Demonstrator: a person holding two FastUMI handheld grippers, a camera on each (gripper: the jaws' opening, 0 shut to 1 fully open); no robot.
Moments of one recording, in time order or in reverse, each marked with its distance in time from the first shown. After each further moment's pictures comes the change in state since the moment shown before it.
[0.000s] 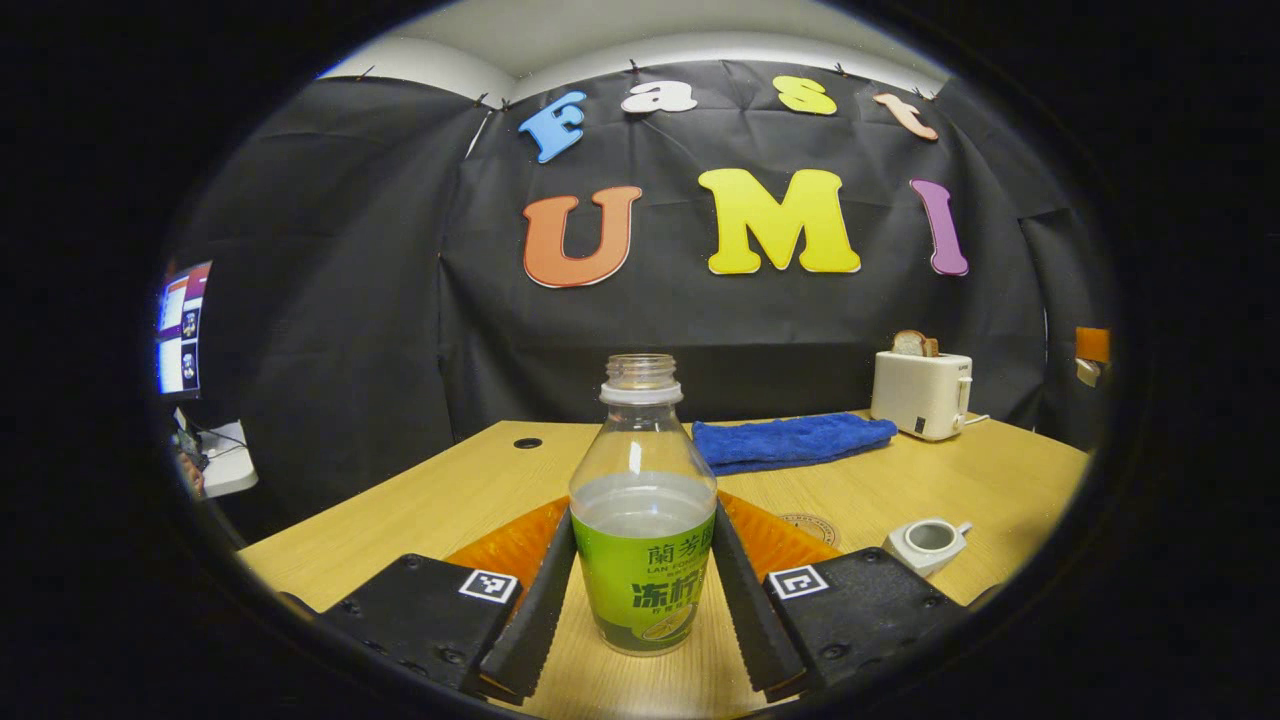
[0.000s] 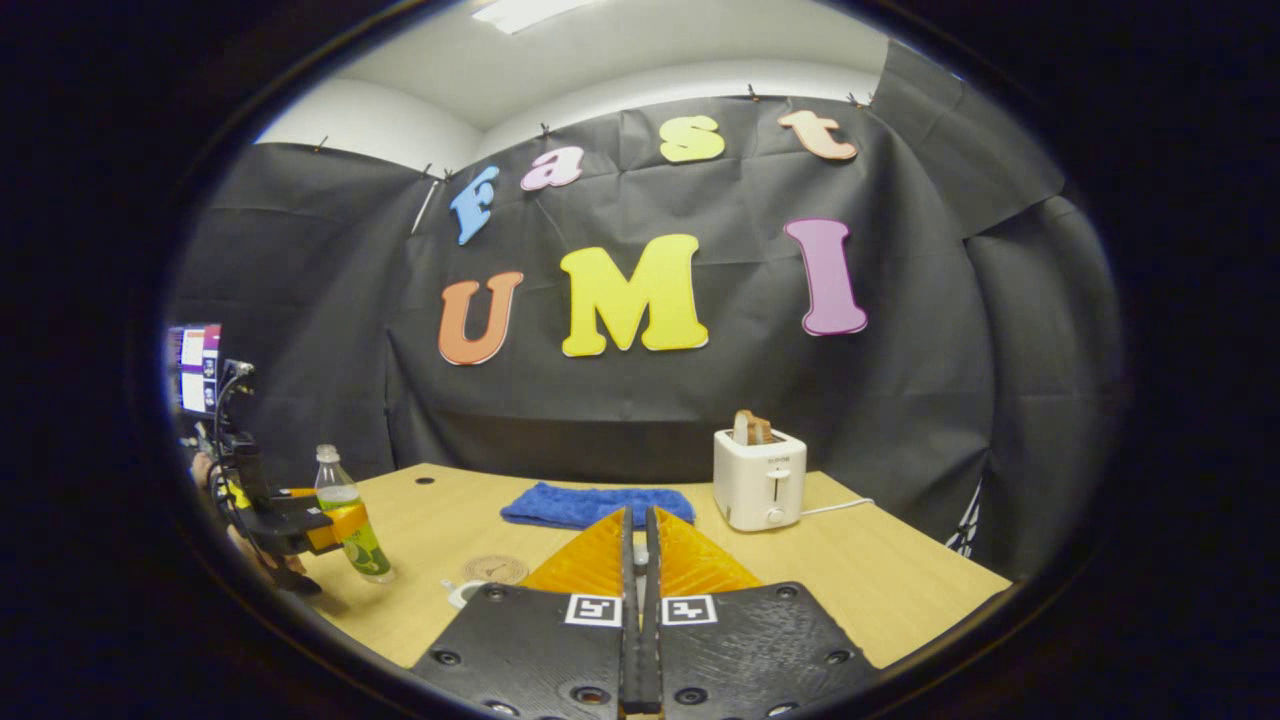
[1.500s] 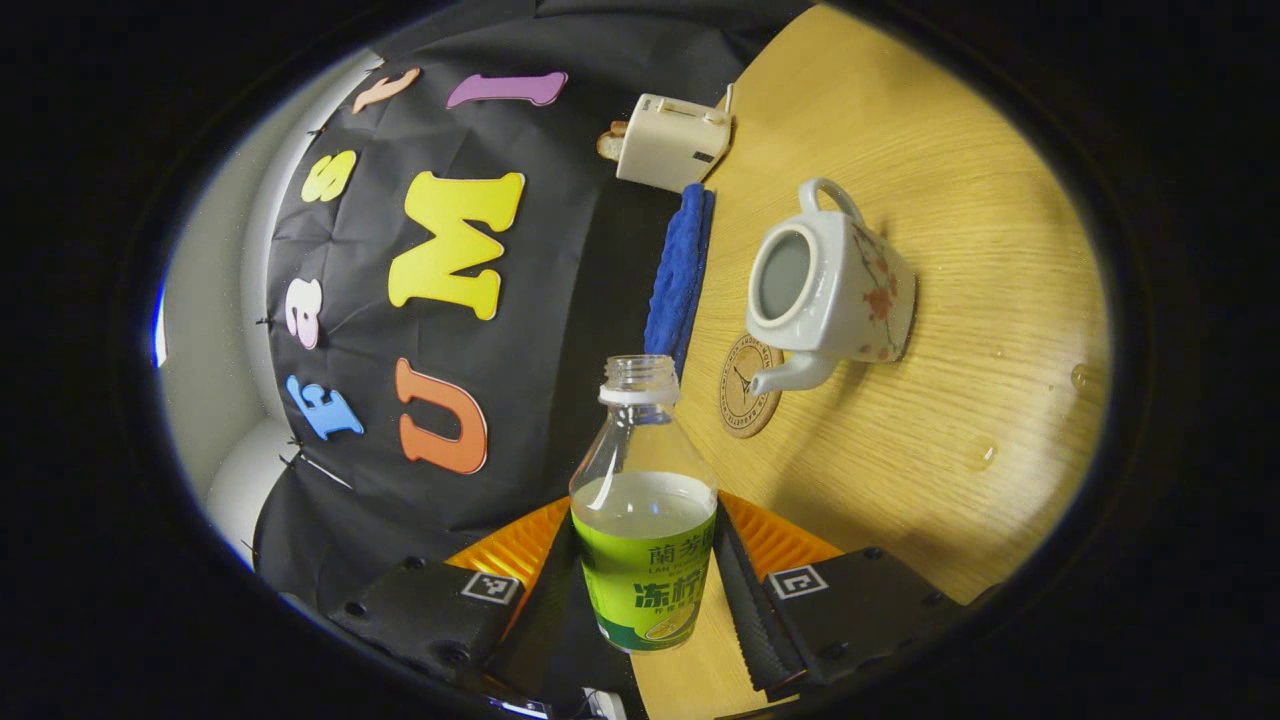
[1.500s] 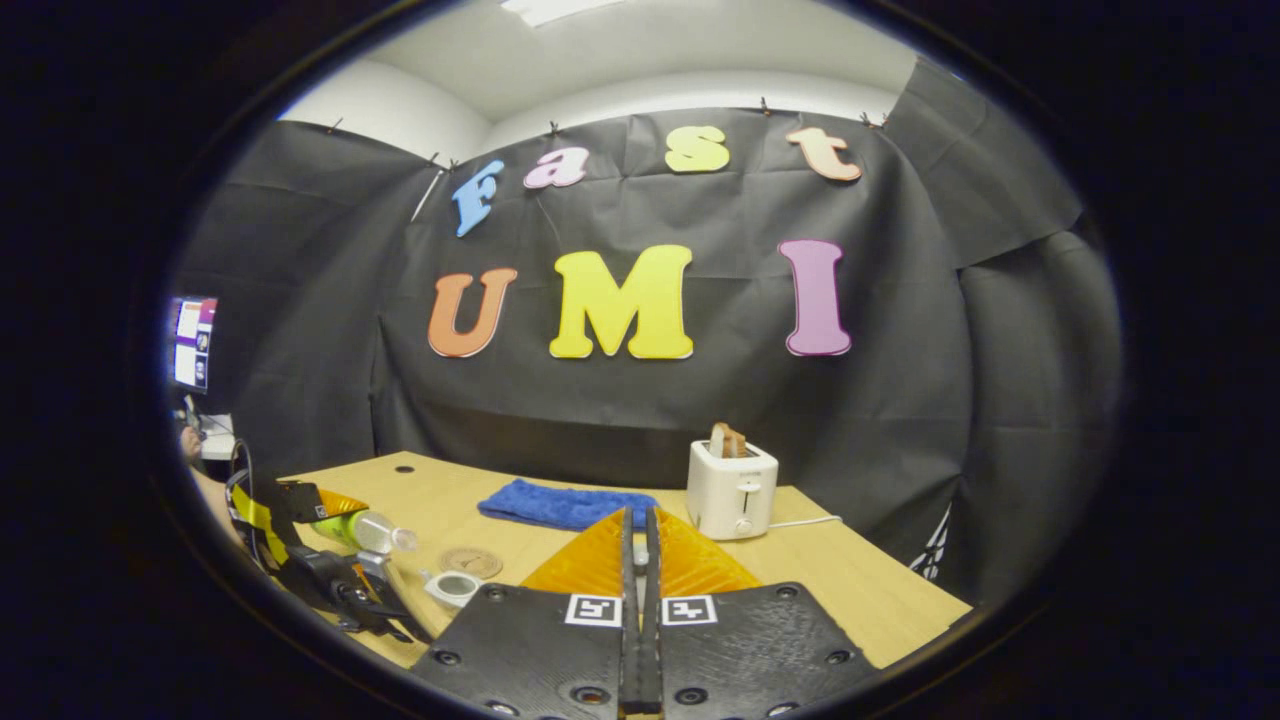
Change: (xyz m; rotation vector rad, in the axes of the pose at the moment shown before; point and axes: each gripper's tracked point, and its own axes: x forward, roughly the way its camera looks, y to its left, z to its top) left arm -0.006 -0.067 -0.031 1.326 0.100 -0.057; right arm -0.017 -0.017 0.015 -0.072 -0.008 -0.054
